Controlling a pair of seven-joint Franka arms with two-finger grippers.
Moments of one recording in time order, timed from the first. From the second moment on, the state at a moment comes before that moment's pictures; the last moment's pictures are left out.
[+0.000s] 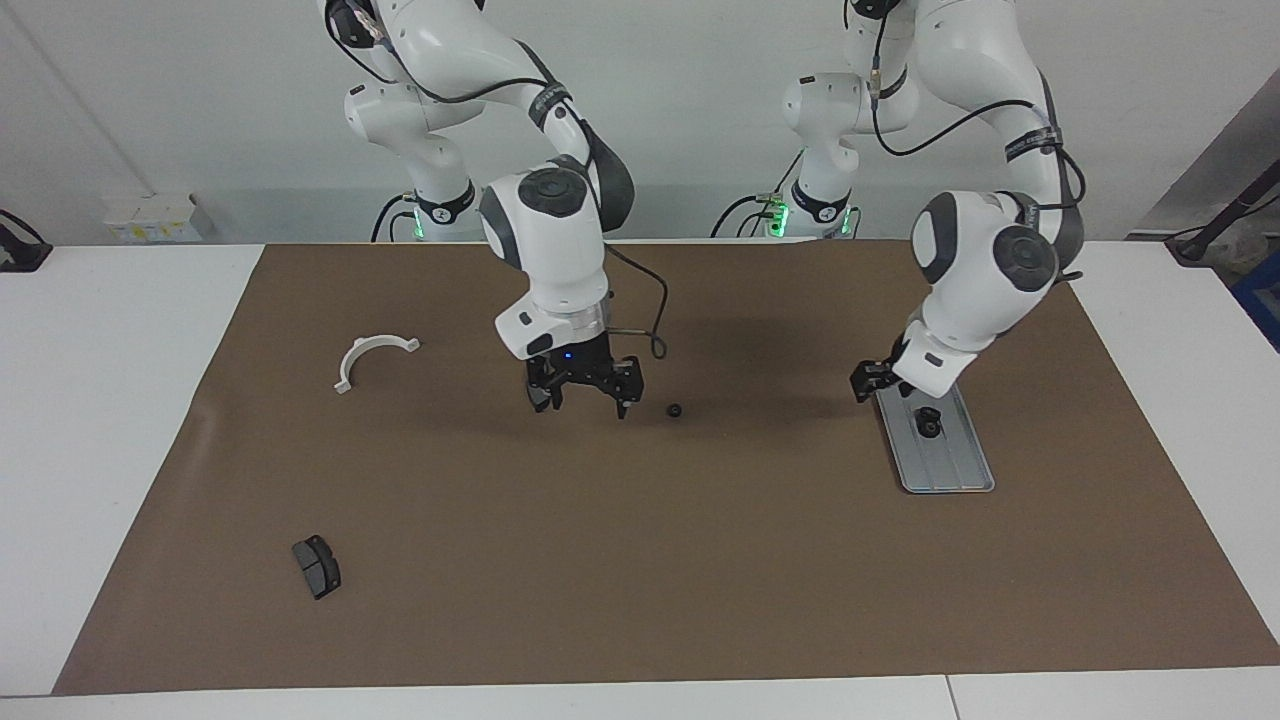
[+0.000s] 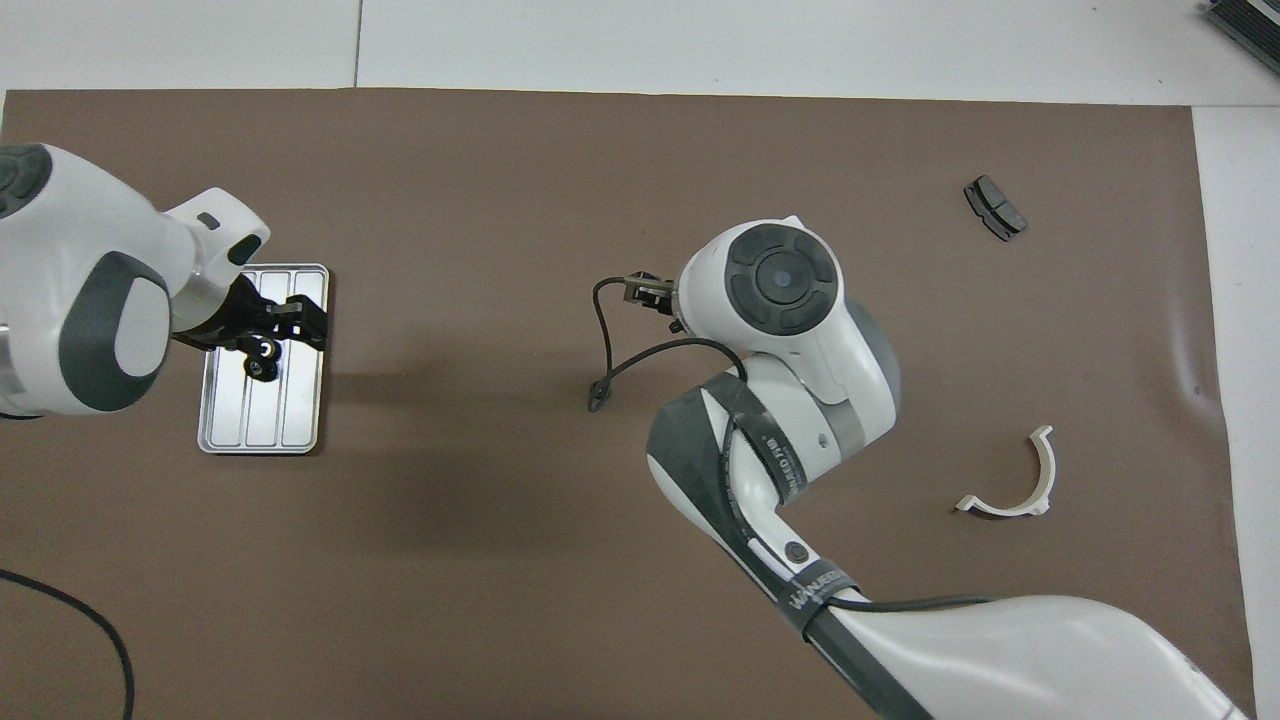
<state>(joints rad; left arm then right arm) -0.16 0.22 -0.08 -1.86 -0.06 1.97 -0.32 0.37 0.29 0.05 -1.69 -0.06 2.15 0.71</state>
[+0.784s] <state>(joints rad) -0.50 0.35 -0.09 -1.86 -0.06 2.29 -0.71 0.09 0.00 0.05 -1.70 -0.04 1.83 0.37</state>
